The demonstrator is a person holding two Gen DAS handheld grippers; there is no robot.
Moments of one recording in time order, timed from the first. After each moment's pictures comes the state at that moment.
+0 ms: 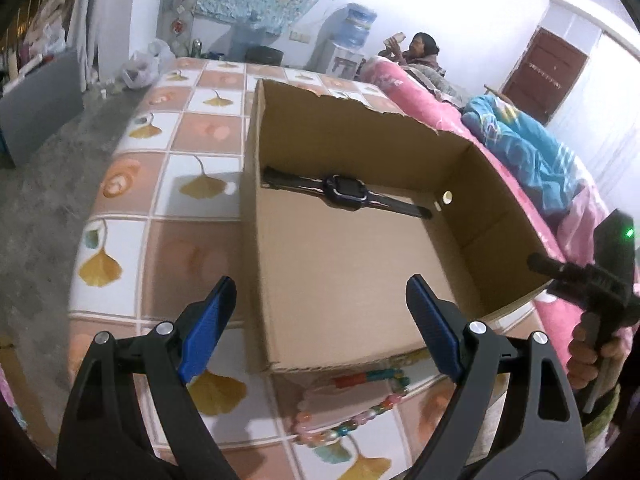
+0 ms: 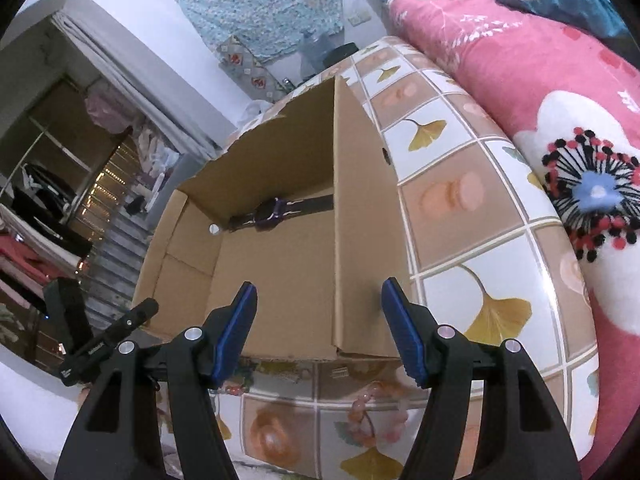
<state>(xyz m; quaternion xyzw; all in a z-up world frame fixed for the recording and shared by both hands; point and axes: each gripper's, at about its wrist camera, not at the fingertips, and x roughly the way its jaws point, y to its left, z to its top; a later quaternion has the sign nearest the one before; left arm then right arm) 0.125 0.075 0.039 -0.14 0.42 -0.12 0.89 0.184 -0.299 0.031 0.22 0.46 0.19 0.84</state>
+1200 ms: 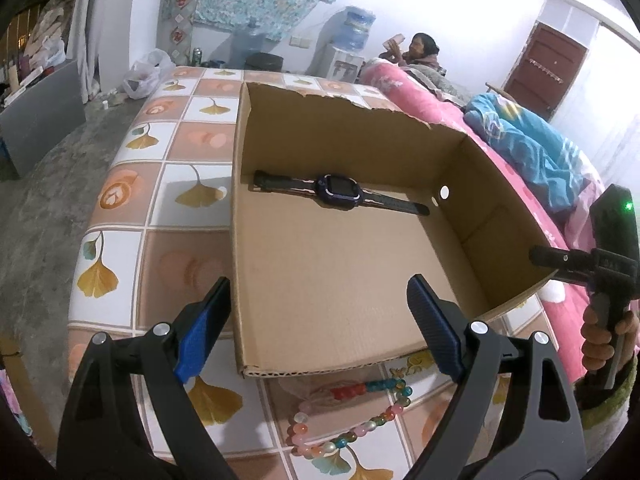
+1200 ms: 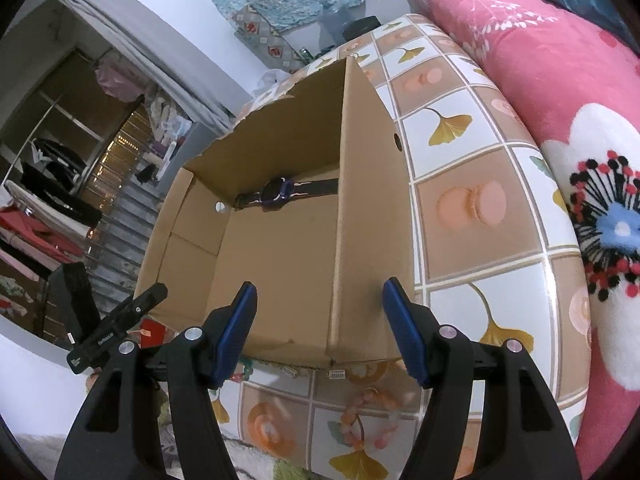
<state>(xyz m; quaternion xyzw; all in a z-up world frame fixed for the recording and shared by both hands) 0.137 0.069 0.037 -0.11 0.41 -0.11 0.90 0.205 -0.302 0.039 0.19 0.50 0.24 0.81</state>
